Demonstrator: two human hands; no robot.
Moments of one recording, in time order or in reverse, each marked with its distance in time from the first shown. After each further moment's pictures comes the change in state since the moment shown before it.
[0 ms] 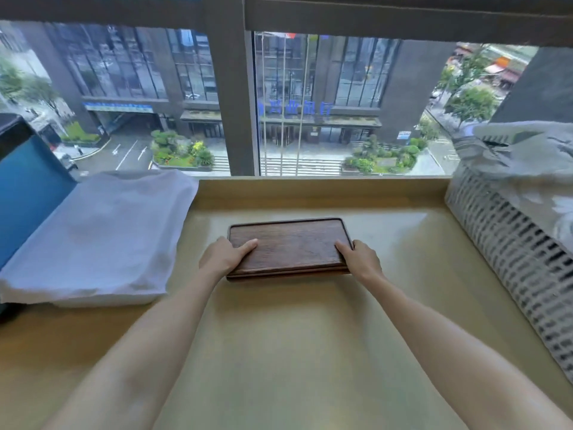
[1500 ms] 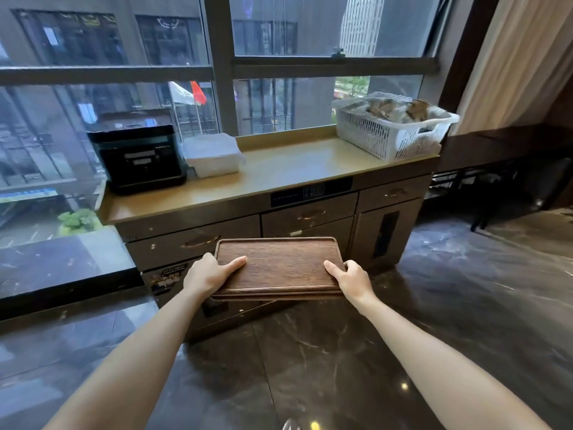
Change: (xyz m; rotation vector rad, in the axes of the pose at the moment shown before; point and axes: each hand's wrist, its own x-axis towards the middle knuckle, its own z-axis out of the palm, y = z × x) left_hand -0.588 -0.502 -0.145 0.077 -0.025 0.355; right_hand -0.845 0.073 0.229 0.347 0.276 0.104
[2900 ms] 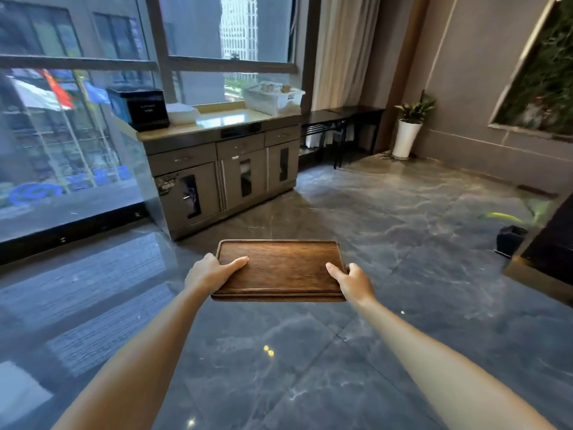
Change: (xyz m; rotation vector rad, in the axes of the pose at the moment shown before) left_hand -0.876 -0.538 -0.190 -0.040 -0.301 0.310; right_hand -1.140 0.157 0.149 0.018 0.399 0.212
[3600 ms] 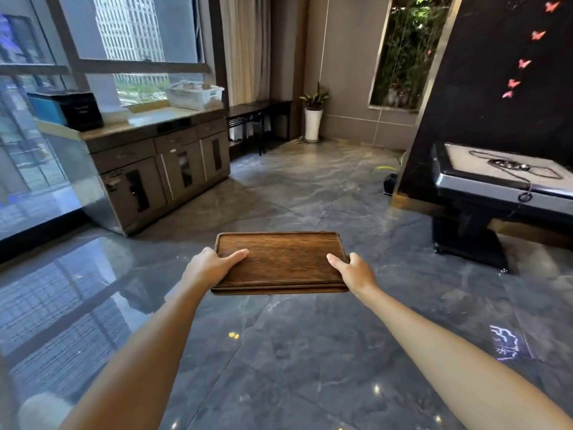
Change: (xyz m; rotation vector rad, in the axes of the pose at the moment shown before) left_hand -0.382 -0.186 -0.095 0.055 -0.161 0.267; right_hand -0.513 0.060 0.015 0.035 0.283 0.182
